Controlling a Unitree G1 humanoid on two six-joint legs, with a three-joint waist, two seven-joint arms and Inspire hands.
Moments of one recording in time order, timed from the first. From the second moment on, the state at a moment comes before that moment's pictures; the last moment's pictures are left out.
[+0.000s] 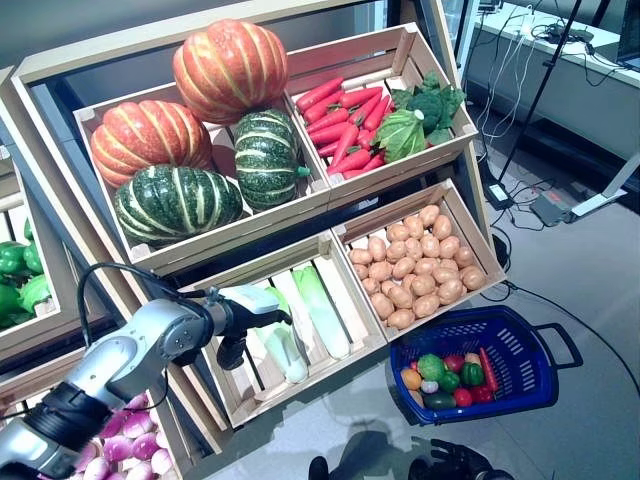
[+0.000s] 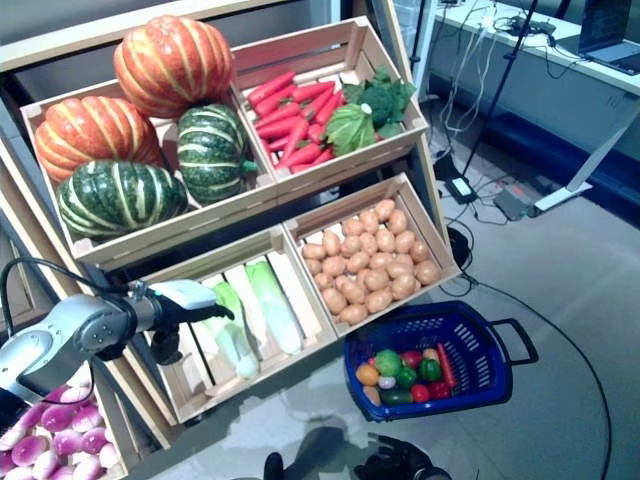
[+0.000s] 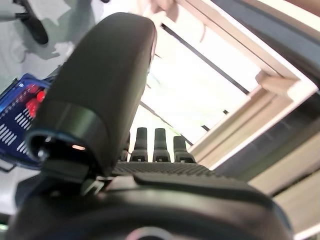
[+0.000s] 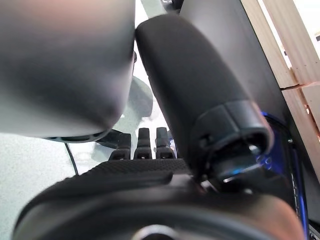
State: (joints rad) left arm -0.29 1.04 -0.38 -0.12 0.63 -0.12 -0.72; right arm 0.01 -0.31 0.32 1.08 0.36 0.02 0.13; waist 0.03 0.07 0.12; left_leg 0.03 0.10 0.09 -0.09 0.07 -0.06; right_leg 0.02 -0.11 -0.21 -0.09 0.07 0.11
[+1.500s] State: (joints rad) left arm -1.00 0.96 -0.82 0.83 1.05 0.01 0.55; right arm -0.40 -0.42 0.36 0.90 0.56 -0.12 0.15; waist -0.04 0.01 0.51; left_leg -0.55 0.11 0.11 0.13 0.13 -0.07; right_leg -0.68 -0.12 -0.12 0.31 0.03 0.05
